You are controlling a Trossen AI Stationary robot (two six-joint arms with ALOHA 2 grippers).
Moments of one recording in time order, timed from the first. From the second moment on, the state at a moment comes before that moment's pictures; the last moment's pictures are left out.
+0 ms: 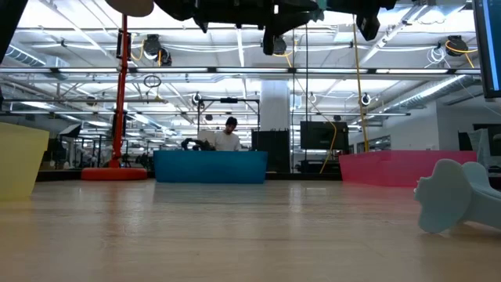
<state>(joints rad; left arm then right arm) 0.22 1.78 1.41 0.31 0.35 -0.27 -0.03 0.89 0.82 -0.18 0.05 0.33</state>
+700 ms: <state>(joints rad) 0.31 1.76 1.41 0.06 0.57 -0.45 -0.26 0.89 0.82 -0.82 0.48 0.33</state>
